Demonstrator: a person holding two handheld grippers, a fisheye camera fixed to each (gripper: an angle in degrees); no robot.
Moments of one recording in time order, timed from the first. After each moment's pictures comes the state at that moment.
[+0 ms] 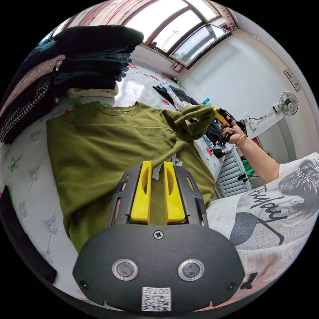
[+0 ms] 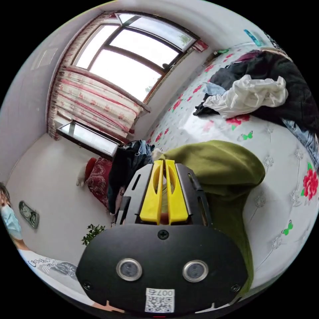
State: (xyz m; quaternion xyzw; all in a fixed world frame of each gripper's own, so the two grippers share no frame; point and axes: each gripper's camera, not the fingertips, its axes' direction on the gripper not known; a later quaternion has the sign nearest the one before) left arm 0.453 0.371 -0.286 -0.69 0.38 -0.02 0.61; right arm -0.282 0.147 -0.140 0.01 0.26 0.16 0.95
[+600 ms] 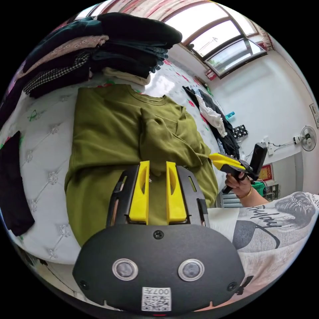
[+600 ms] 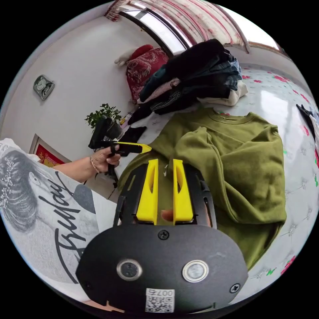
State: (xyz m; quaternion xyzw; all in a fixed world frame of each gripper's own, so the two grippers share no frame) left arm 0.436 0.371 -0.292 -0.74 0.26 -0.06 0.62; right arm -0.427 0.389 0.021 -0.42 0.10 -0.09 0.90
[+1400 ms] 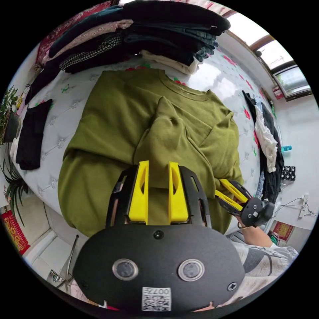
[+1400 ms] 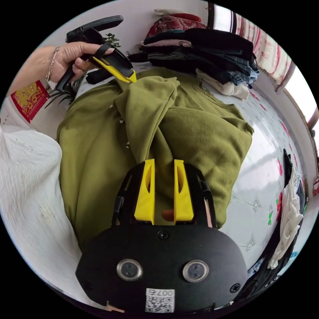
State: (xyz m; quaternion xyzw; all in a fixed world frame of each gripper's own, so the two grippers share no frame) left arm 0.597 0.447 -0.248 -0.80 -0.03 -0.03 0.60; right arm -0.375 0.579 -0.007 -0.54 0.19 -0.36 0.74
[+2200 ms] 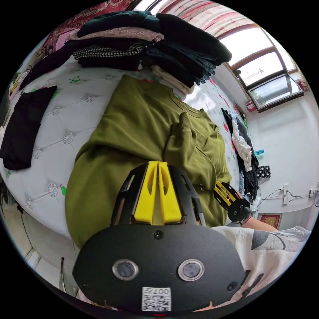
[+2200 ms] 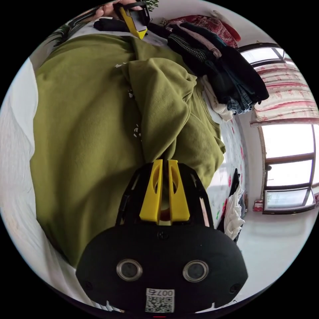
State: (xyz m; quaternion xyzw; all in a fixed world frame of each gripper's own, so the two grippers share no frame) left arm 0.455 0.384 -0.310 -0.74 0.05 -0.12 0.66; right arm -0.479 0.797 0.032 -0.51 0.34 -0.55 0.56
